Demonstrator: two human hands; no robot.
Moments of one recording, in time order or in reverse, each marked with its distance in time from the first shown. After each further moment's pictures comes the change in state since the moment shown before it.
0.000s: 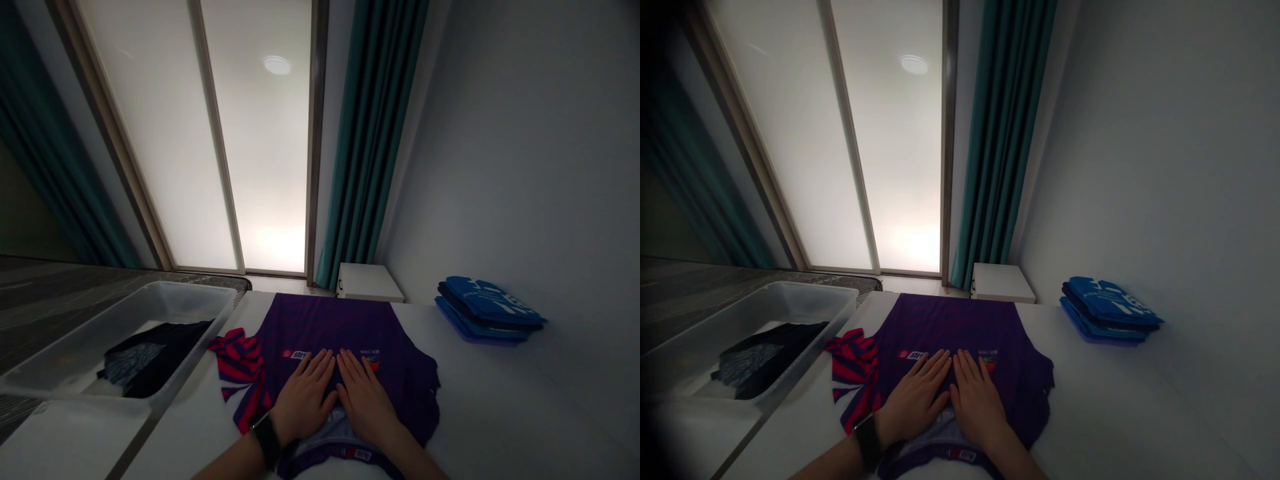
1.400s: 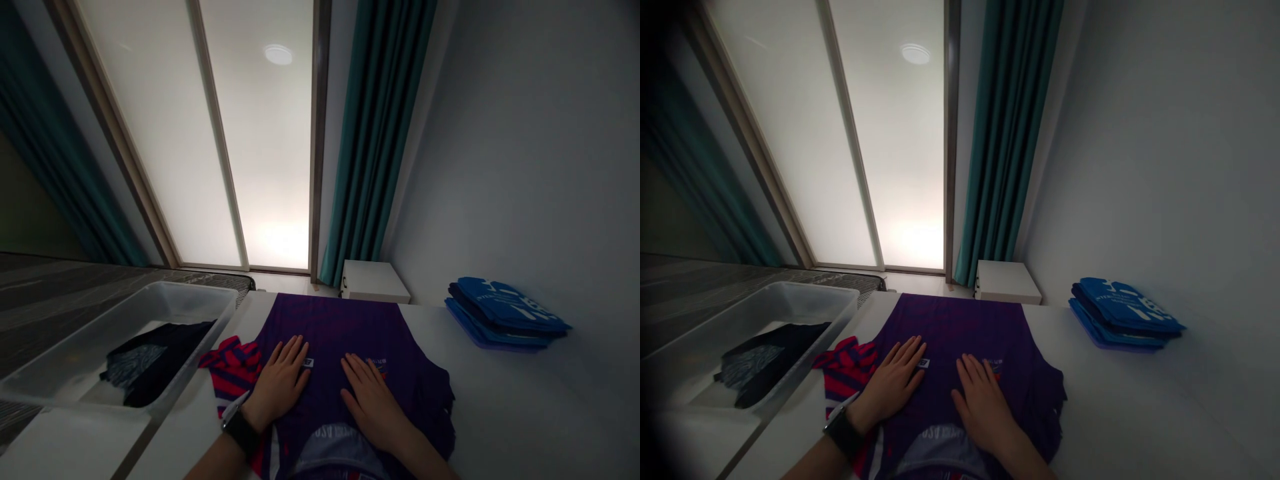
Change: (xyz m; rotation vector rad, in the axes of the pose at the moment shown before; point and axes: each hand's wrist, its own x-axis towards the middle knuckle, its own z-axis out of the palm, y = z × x) left_hand -0.010 -0.064 -0.003 0.127 0.102 -0.225; right_hand 0.006 0.007 -0.014 0.125 -0.072 0.014
